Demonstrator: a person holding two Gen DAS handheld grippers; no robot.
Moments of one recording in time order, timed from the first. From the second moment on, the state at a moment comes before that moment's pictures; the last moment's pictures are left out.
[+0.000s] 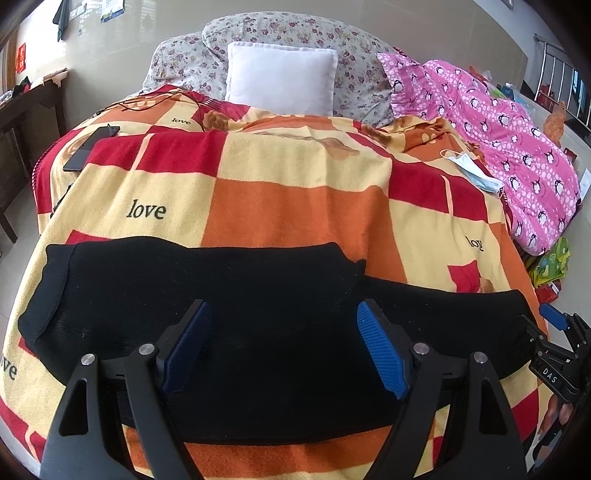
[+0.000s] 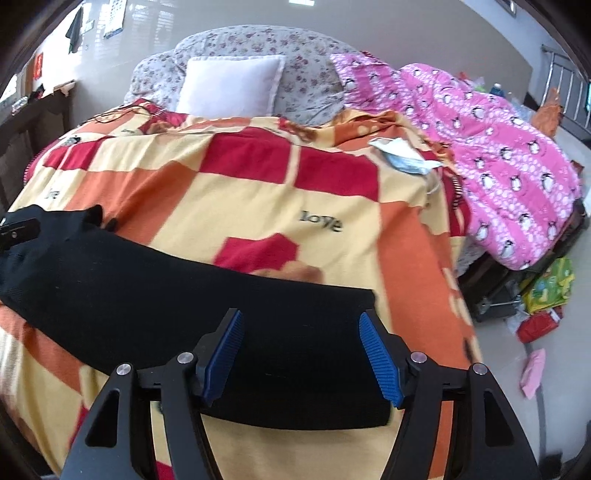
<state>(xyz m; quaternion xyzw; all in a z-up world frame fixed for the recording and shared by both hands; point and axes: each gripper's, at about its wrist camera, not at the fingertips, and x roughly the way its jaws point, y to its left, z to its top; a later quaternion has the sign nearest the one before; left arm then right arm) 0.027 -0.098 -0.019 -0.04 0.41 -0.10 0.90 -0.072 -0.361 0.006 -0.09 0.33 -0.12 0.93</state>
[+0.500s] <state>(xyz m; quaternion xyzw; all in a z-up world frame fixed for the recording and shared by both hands) 0.026 -0.103 -0.022 -0.03 0.41 -0.10 0.90 -0.084 -0.385 0.004 -0.11 0.32 -0.18 0.93</state>
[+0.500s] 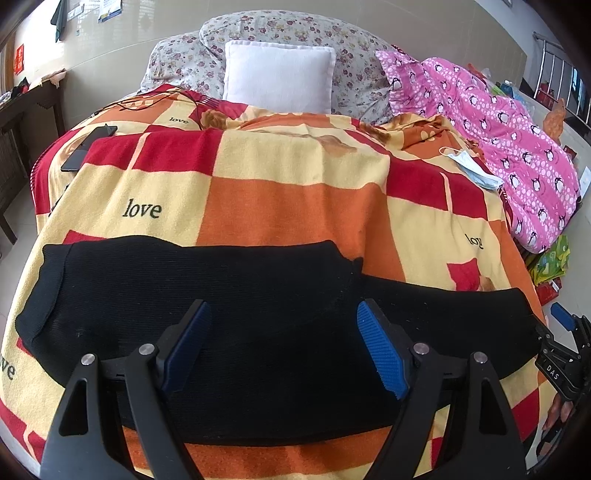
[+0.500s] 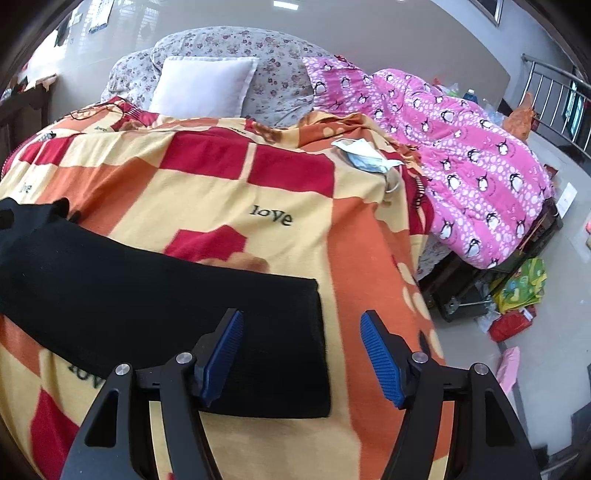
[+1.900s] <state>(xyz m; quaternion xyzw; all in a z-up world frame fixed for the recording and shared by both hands) 0.041 -0.214 -0.022 -0.01 0.47 -0.27 0.84 -0.117 -0.472 -0.014 0.11 0.36 -0.09 0.92</state>
